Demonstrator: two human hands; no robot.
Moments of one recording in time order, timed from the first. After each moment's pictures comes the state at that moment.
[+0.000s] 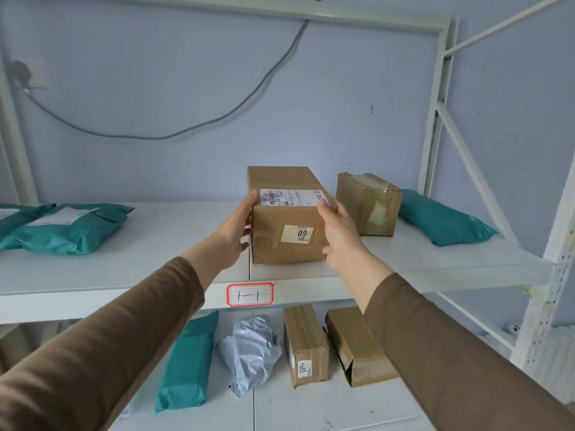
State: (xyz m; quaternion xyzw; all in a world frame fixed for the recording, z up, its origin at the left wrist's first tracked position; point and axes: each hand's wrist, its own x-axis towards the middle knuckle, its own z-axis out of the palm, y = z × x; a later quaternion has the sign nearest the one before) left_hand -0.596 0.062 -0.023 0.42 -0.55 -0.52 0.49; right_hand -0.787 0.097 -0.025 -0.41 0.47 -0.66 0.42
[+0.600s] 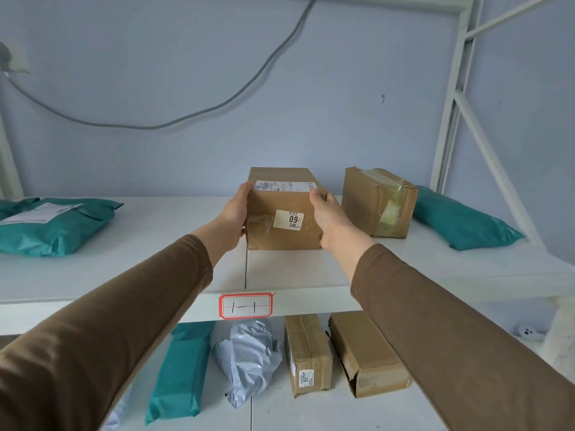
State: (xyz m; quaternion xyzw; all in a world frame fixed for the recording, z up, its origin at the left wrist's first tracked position) left_hand -0.612 -0.007 -0.011 0.47 -0.49 -0.50 0.54; right_hand -0.784 0.021 -0.010 -0.44 0.54 -0.60 0.39
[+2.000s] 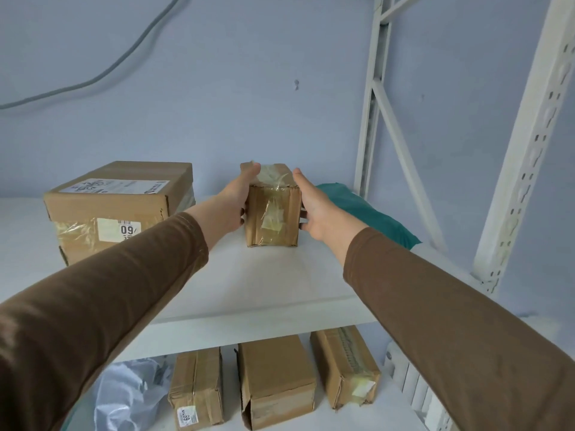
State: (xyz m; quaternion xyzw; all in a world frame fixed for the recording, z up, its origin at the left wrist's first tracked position) left_hand -0.883 -0.039 0.019 0.47 -0.53 -0.53 0.47; right_hand -1.041 -0.041 -0.002 -0.45 0.55 -0.56 0.44
